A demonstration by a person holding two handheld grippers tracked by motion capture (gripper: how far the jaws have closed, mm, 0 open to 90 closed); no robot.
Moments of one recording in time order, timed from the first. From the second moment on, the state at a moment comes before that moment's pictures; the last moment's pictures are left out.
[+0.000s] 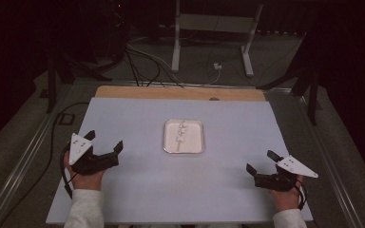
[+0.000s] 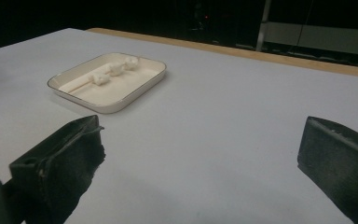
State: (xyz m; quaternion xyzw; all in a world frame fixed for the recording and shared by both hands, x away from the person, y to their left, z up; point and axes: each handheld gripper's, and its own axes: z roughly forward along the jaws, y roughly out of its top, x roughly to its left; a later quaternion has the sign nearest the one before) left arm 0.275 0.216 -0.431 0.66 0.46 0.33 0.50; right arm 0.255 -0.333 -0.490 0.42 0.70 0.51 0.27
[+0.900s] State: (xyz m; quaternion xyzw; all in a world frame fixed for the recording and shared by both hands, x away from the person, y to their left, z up) left arm 0.334 0.145 -0.442 0.70 0.43 0.28 0.50; right arm 0.254 -0.332 -0.491 0.41 0.71 0.51 0.27
